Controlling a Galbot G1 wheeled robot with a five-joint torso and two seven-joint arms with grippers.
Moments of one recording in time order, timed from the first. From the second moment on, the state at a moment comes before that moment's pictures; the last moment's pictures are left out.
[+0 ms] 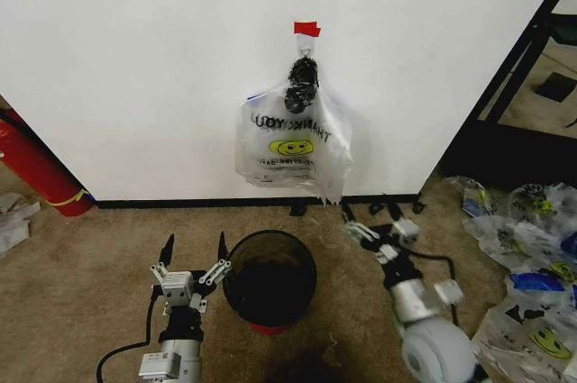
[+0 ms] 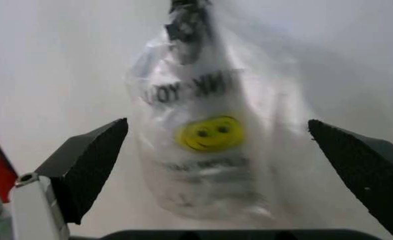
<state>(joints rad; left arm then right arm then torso) 1.78 -1.45 -0.40 -2.23 0.04 -0.28 -0.23 -1.29 1.23 0.24 2.05 0.54 0.12 0.02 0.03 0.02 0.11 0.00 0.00</state>
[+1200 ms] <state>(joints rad) 1.80 -1.47 -0.43 -2.23 0.06 -0.29 -0.22 -0.61 1.35 0.07 1.65 1.10 -0.05 0.00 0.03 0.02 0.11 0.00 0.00</state>
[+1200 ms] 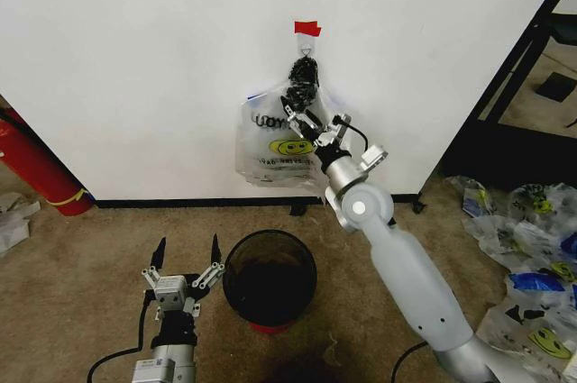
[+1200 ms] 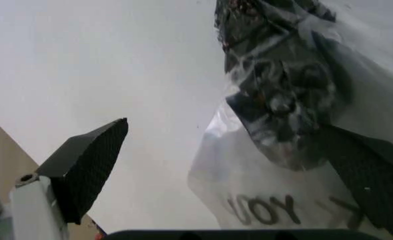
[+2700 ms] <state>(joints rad) 1.80 -1.48 -0.42 -2.23 0.06 -0.29 -0.22 -0.59 1.37 0.10 1.63 1.10 -0.03 0.04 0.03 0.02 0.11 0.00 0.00</state>
